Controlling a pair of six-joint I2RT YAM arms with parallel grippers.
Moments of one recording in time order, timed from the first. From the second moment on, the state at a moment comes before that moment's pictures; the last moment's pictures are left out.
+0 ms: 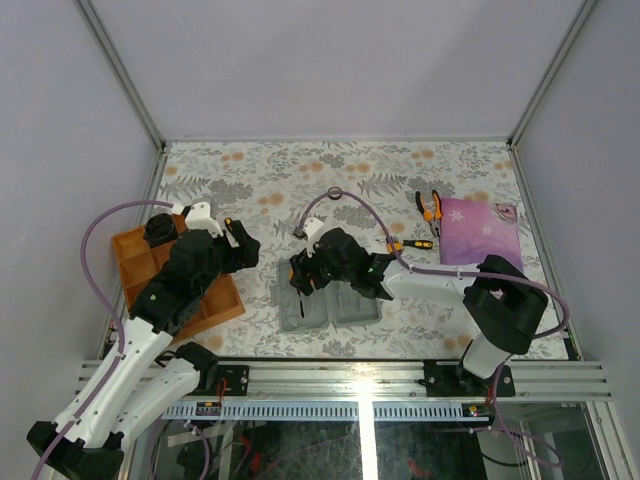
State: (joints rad) left arm -0.45 0.69 0.76 -0.52 -0.21 -0.48; right arm 0.98 1.64 0.93 0.16 -0.11 0.21
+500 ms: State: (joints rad) left arm -0.45 0.69 0.76 -0.52 -0.21 -0.48; right arm 0.98 1.79 1.08 0.02 0.04 0.46
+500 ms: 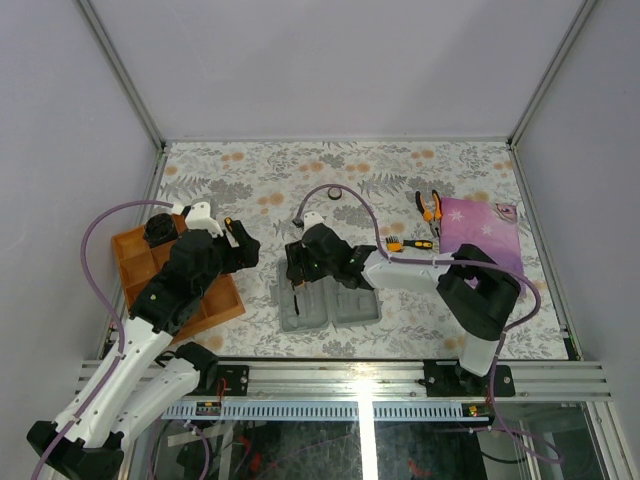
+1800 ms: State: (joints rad) left arm -0.45 0.67 0.76 -0.53 -0.24 -0.49; right arm 0.98 1.98 1.34 -0.22 0.22 0.82
